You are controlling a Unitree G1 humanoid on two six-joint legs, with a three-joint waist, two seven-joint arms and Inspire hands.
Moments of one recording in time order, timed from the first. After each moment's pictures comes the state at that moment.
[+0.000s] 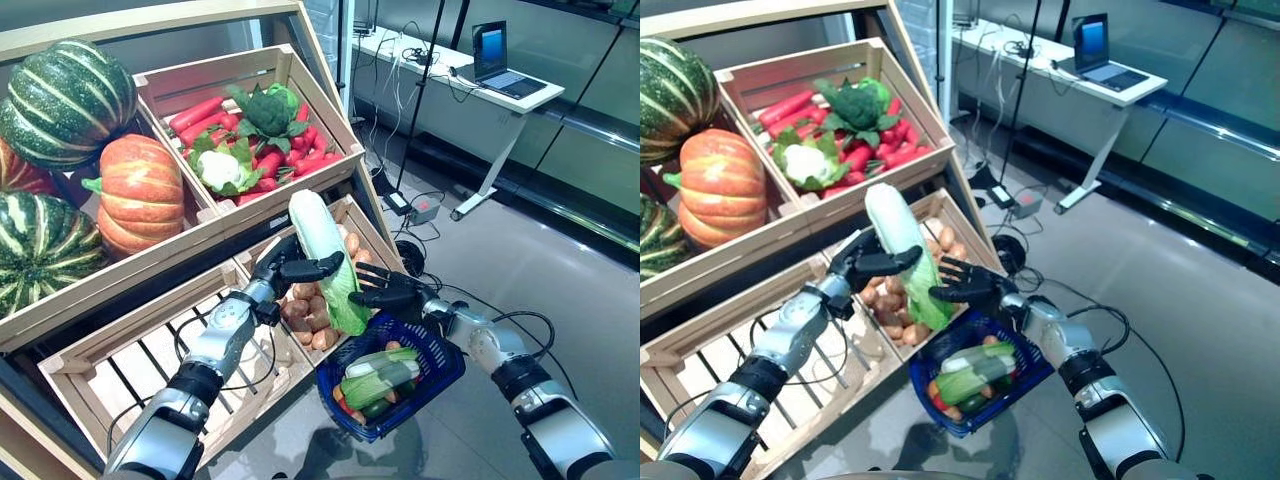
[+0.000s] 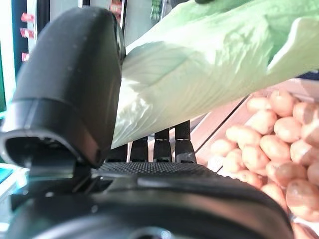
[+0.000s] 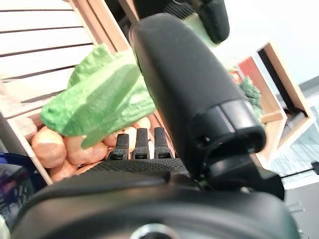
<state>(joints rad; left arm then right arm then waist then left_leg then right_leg) -0.46 0.45 -0.39 0.59 -0.62 -0.16 -0.24 -0.51 -0.40 0.41 0.62 0.87 0.31 0.35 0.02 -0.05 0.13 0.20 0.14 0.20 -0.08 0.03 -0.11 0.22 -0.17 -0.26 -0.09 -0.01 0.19</state>
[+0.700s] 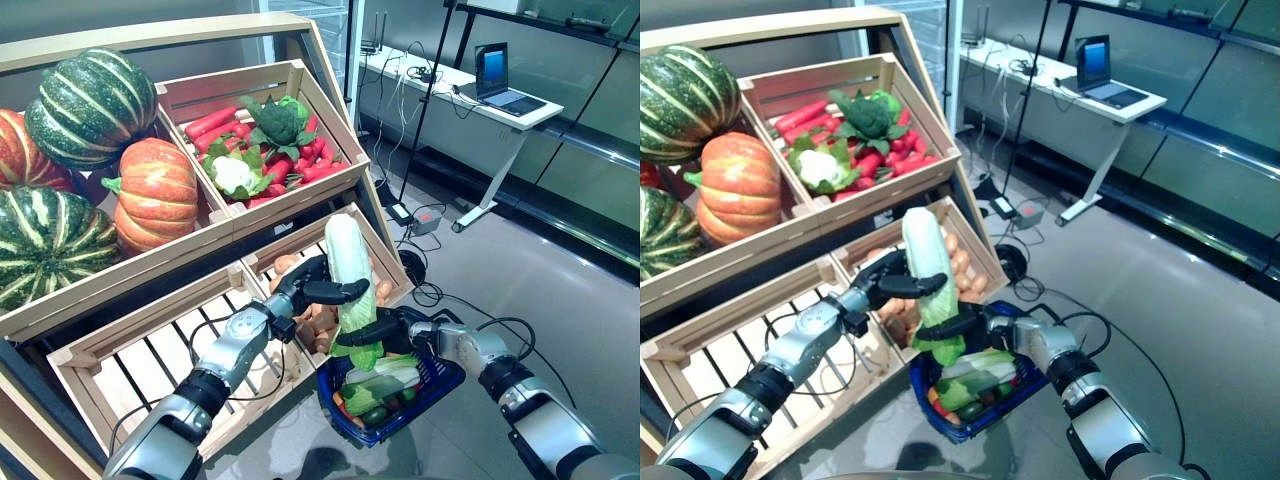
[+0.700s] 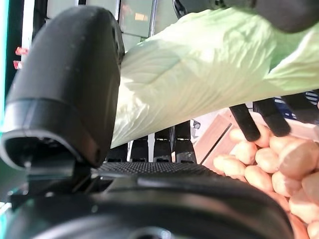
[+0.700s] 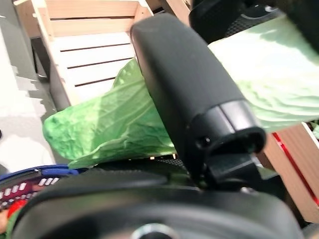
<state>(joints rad) -0.43 0.45 -0.49 0.50 -0.62 -0.09 -0.28 -0.55 -0.34 0.49 0.75 0.75 0.45 0.53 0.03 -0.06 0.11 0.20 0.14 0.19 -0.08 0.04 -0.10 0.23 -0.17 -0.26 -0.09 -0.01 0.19</state>
